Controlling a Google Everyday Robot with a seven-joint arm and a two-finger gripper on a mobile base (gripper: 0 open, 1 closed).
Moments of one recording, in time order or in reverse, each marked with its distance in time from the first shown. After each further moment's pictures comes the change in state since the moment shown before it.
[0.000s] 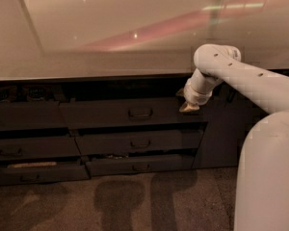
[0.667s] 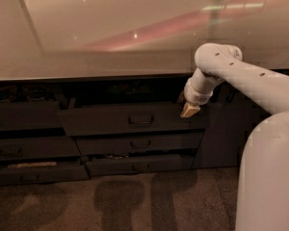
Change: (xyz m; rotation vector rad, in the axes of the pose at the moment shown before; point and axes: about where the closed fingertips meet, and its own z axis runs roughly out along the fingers) arm -0.001 0.001 -0.006 0.002 -0.005 -0.003
